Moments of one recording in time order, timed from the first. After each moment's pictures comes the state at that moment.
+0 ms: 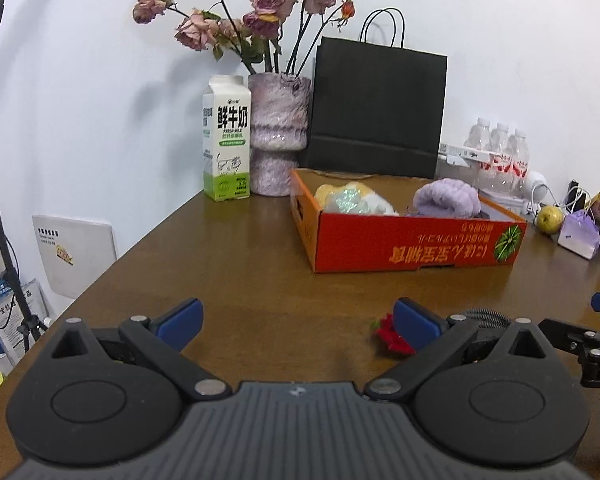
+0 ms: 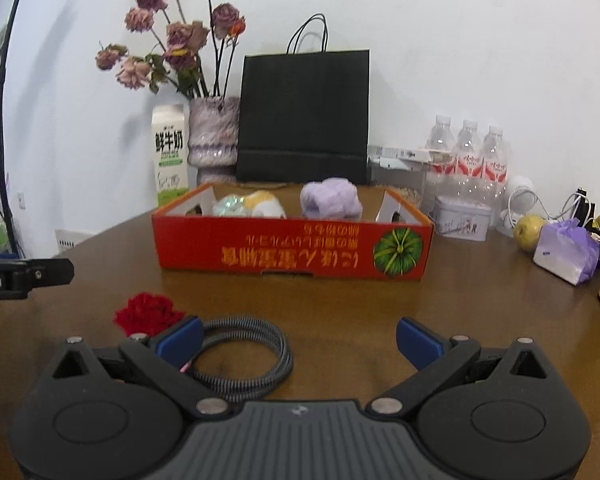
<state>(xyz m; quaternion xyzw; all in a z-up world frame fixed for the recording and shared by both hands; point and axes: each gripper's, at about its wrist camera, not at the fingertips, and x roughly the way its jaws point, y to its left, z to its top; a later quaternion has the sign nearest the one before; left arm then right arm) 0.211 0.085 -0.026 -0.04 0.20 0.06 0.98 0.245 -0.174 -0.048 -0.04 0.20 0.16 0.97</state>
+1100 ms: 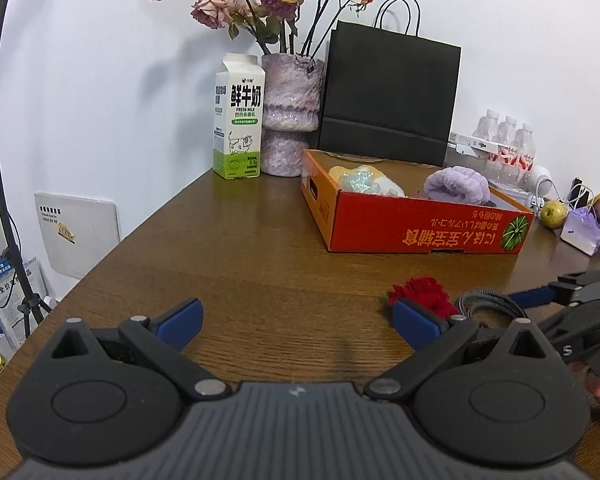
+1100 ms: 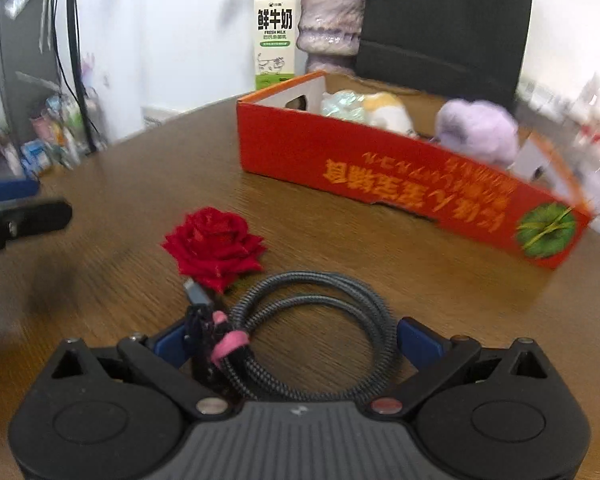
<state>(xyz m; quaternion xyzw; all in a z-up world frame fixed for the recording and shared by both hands) 0.208 0.102 -0.033 -0.06 0.23 0.06 0.97 0.332 -0.121 -0.066 -0.12 0.34 0.32 0.88</state>
